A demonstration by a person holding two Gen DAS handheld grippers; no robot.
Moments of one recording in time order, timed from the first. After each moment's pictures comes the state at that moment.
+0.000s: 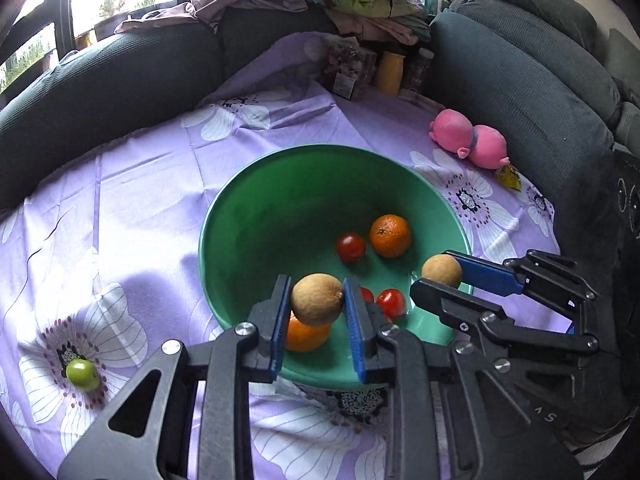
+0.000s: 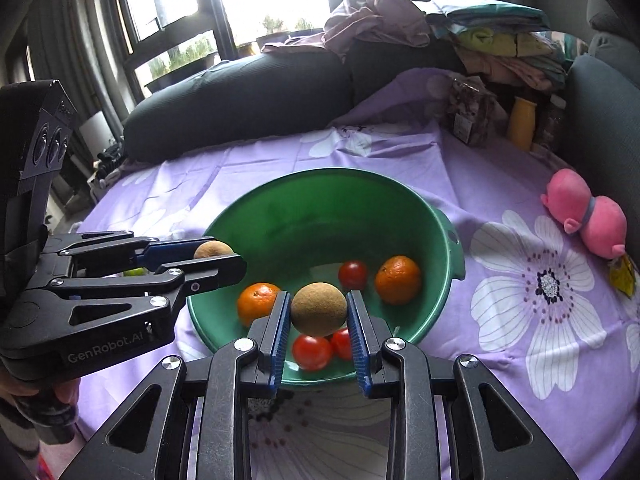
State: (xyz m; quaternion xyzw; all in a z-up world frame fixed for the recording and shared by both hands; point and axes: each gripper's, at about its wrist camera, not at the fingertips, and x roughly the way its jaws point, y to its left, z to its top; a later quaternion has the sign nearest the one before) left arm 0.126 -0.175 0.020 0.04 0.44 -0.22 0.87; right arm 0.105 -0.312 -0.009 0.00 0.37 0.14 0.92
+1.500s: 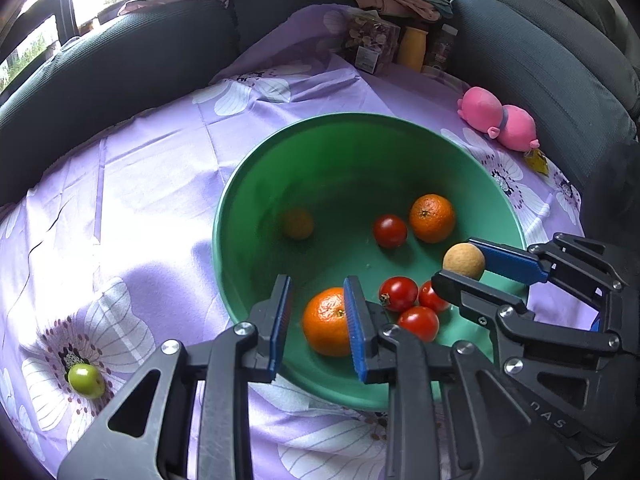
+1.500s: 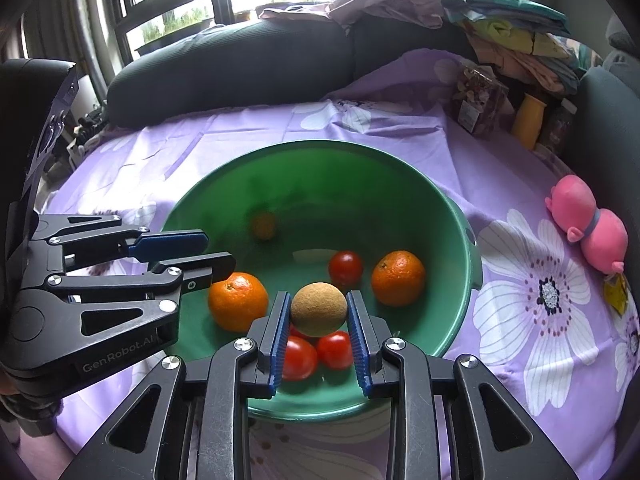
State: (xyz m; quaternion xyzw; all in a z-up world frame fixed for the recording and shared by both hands) left arm 0.149 -0.169 -0.005 0.06 0.46 -0.20 0.86; right arm 0.128 -0.297 -0.025 -0.05 0.40 0.12 0.91
